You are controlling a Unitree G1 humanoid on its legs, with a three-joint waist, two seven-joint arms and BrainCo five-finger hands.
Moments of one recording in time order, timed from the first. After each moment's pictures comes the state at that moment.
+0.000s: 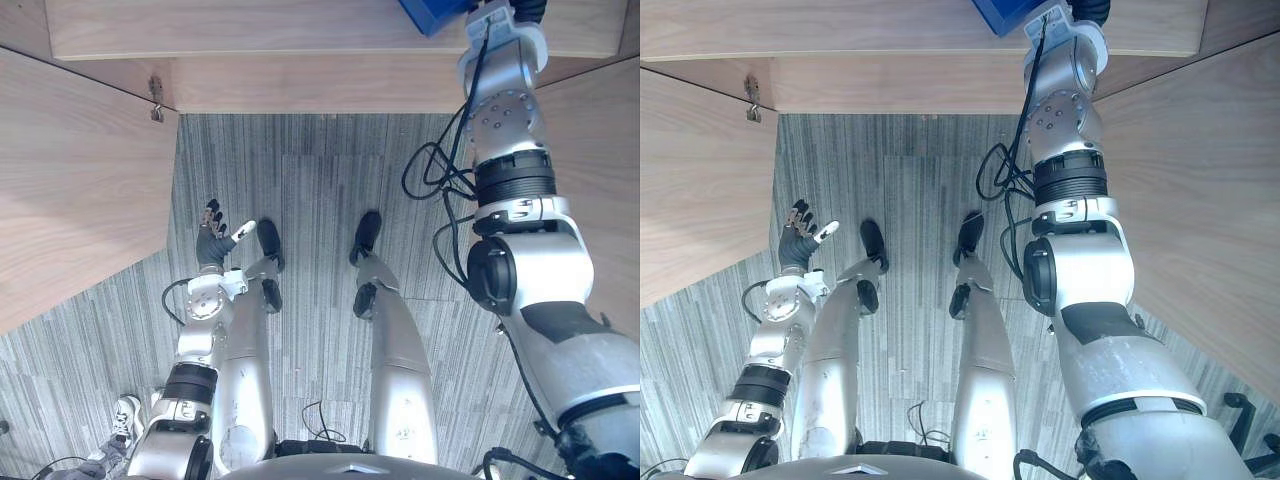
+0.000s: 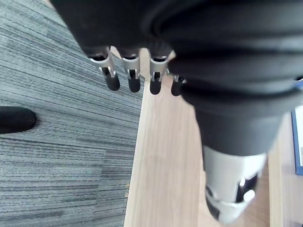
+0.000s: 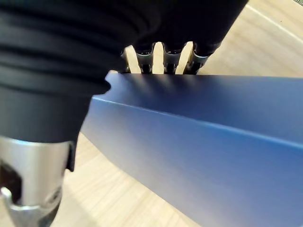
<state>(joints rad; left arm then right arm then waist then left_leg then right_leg) -0.29 0.06 0.03 0.34 -0.23 -0.12 0.22 -1.34 -0.36 -0.12 0.72 0.93 -0.06 -0.42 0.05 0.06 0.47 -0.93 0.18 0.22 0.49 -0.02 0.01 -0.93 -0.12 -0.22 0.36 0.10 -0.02</state>
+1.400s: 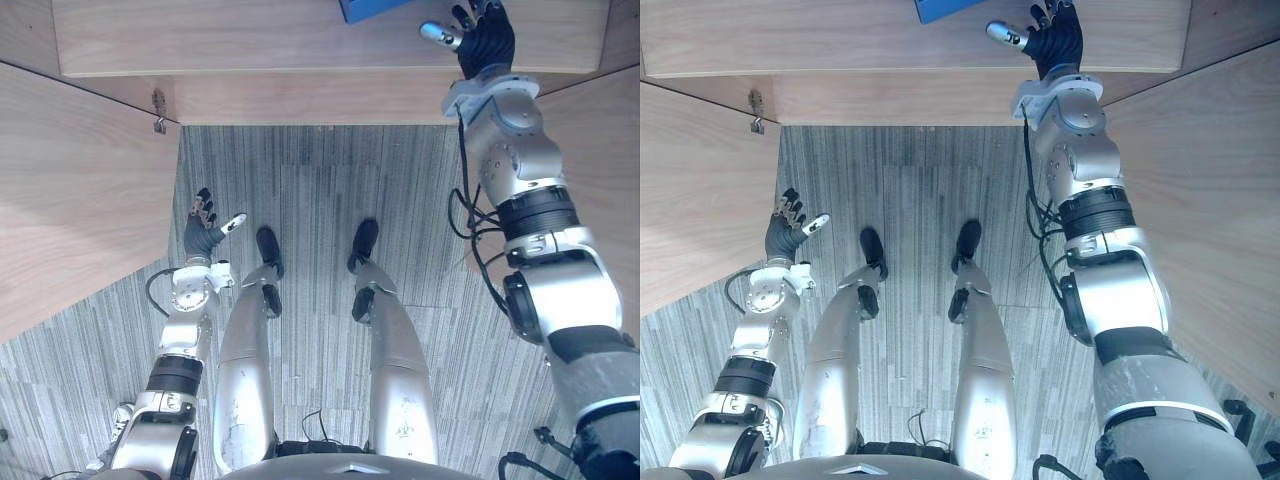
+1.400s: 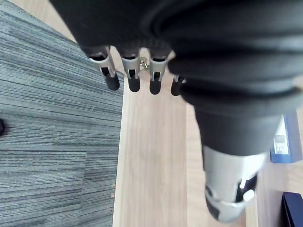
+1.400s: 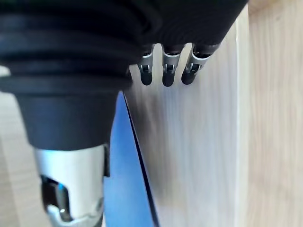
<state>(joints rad) -0.32 0.15 0.04 0.34 -0.24 -0.11 0.17 -1.14 -0.58 0.19 0.61 0.54 0.01 -0.11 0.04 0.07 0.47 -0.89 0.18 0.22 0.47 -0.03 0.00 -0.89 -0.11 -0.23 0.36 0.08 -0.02</state>
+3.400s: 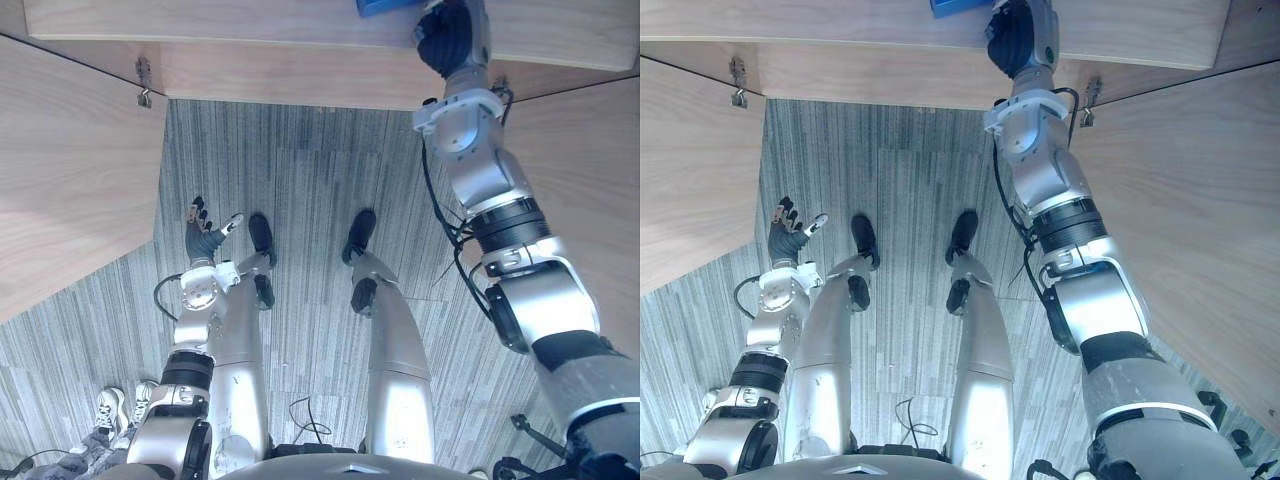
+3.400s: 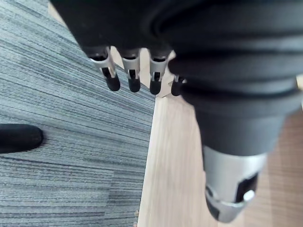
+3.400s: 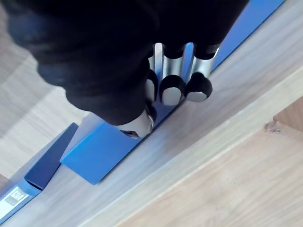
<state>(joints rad) -0.36 0.08 0.09 0.42 -0.22 -0.13 0.28 -1.16 -0.49 0.25 0.53 -0.39 0.03 -0.36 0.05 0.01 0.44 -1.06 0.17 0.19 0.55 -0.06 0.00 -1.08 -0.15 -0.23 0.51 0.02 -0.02</state>
